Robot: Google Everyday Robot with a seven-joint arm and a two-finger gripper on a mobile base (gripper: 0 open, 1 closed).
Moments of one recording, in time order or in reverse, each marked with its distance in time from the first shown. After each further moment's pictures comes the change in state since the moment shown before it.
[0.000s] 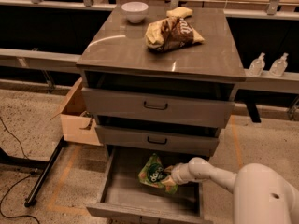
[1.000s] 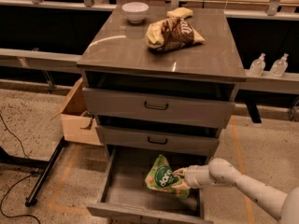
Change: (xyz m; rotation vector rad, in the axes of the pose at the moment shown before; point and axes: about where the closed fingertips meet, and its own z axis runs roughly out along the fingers) arm -0.007 0.038 -0.104 -0.062 -0.102 -0.106
